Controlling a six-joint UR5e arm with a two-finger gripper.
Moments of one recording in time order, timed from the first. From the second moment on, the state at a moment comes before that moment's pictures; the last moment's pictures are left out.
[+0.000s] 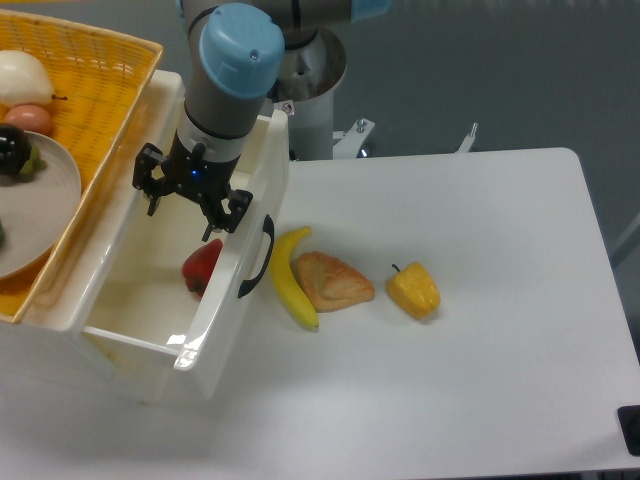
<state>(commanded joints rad) 2.25 -1.68 -1.58 -1.42 1.15 0.52</state>
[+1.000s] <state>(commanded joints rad) 2.34 -1.66 -1.53 -1.42 1.15 0.56</state>
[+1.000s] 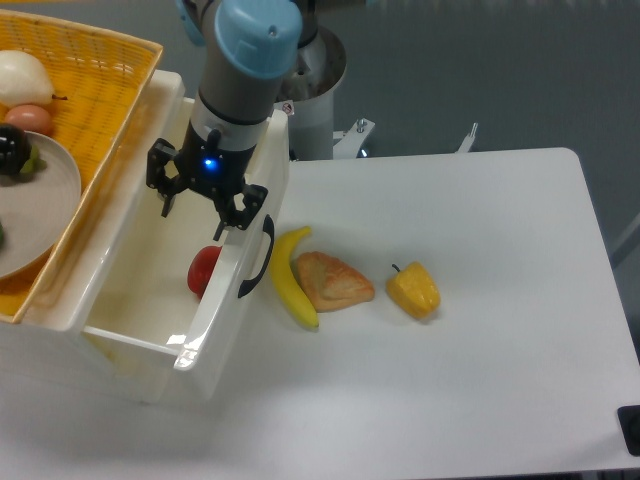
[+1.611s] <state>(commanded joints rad) 2.37 -1.65 -1.52 -1.41 1.21 0.62</state>
